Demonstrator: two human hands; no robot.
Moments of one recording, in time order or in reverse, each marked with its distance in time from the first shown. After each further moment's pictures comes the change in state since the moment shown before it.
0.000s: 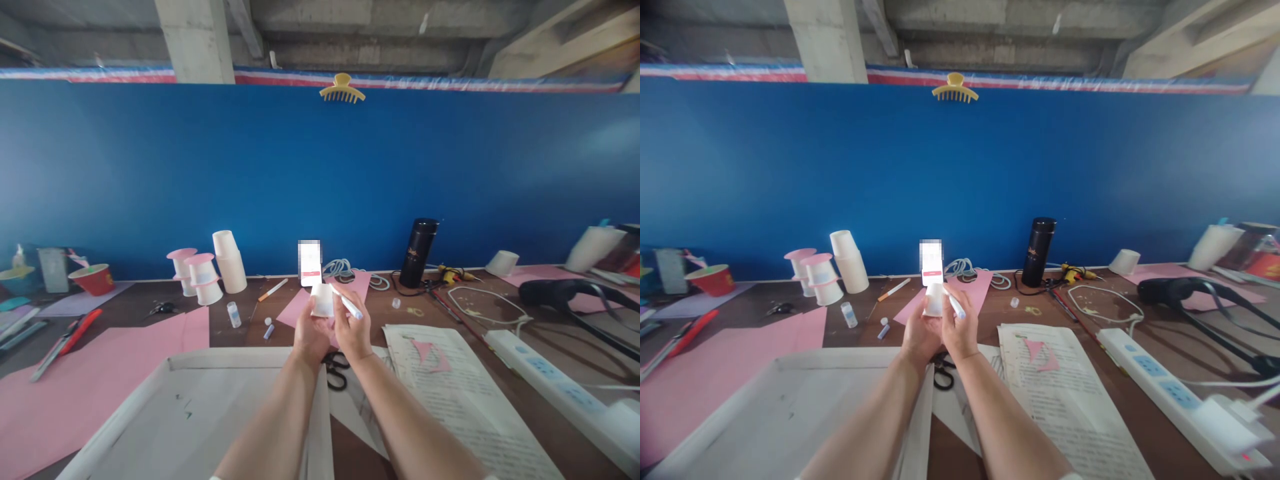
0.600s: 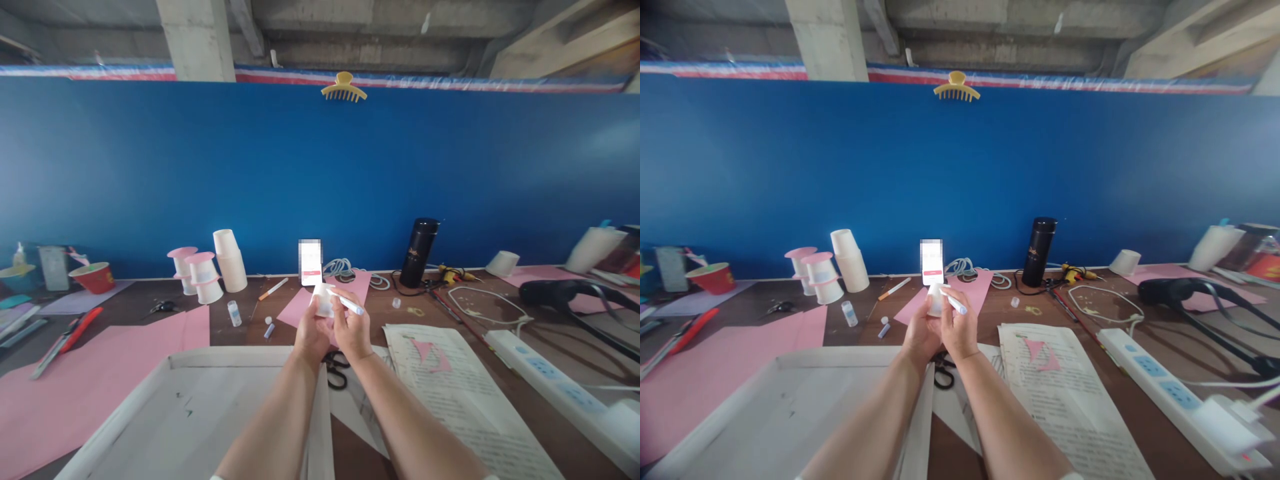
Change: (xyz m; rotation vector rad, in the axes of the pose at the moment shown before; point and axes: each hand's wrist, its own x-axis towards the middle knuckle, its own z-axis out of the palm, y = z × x) left_hand -0.001 0.000 0.003 0.088 -0.008 -0.005; right_hand -0.002 0.002 0.000 -0.052 -0.060 0.039
